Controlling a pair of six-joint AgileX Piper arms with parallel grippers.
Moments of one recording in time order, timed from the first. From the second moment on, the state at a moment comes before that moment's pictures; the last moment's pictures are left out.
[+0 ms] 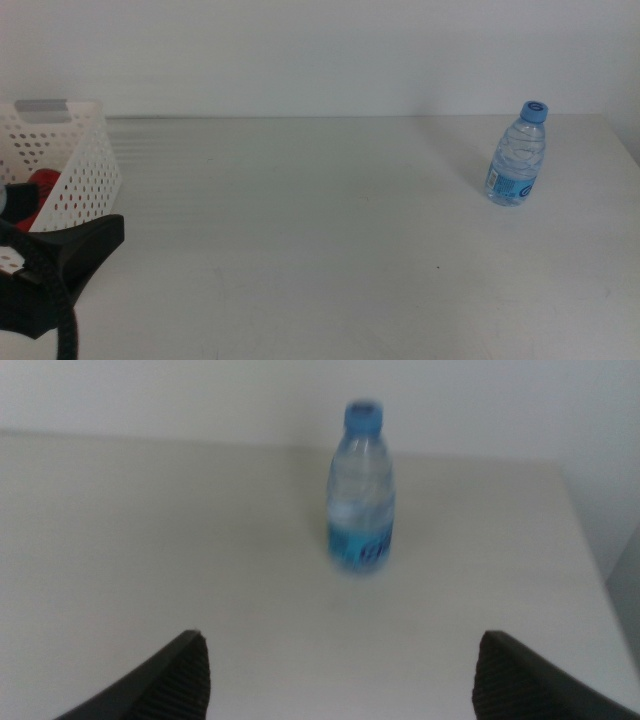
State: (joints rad) left arm -0.36 0.55 -0.62 -0.15 0.49 0.17; right arm 0.10 0.40 -0.42 0.08 0.45 -0.03
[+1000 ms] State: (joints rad) left arm -0.36 0.55 -0.62 -0.15 0.49 0.17; right arm 0.10 1.44 -0.45 0.00 -0.73 -0.03
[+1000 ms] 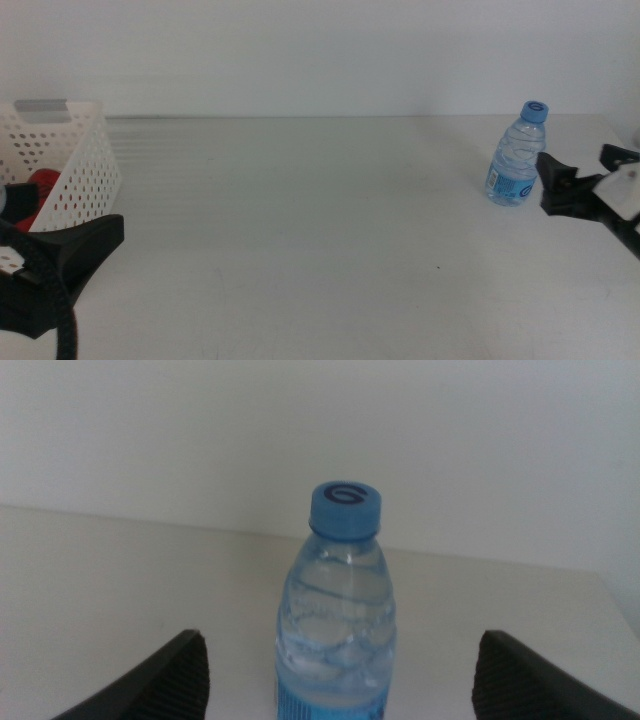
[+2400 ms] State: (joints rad) left arm -0.36 0.55 -0.62 -0.15 0.49 0.17; right arm 0.10 2.06 -0.90 0.07 -0.84 -0.10
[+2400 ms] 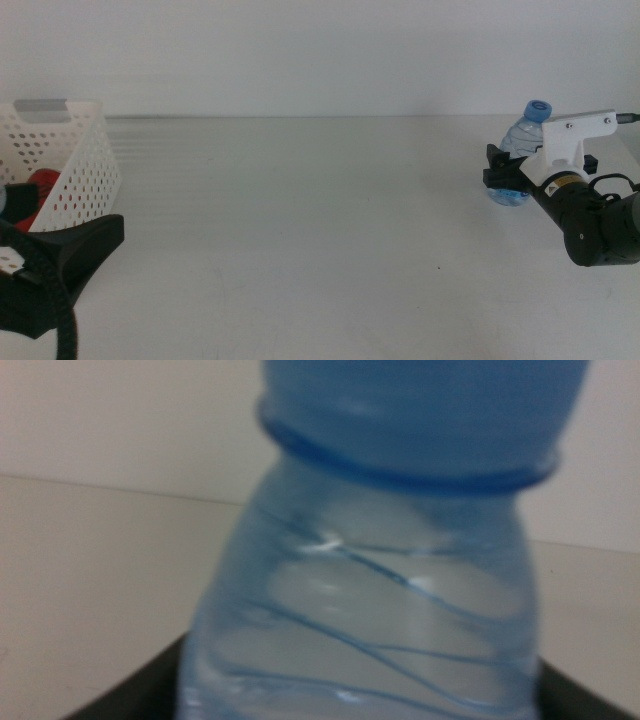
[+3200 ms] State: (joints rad) left arm -0.36 0.55 -0.62 -0.15 0.49 0.17; right arm 0.48 1.86 -1.05 -0.24 -0.51 0.02
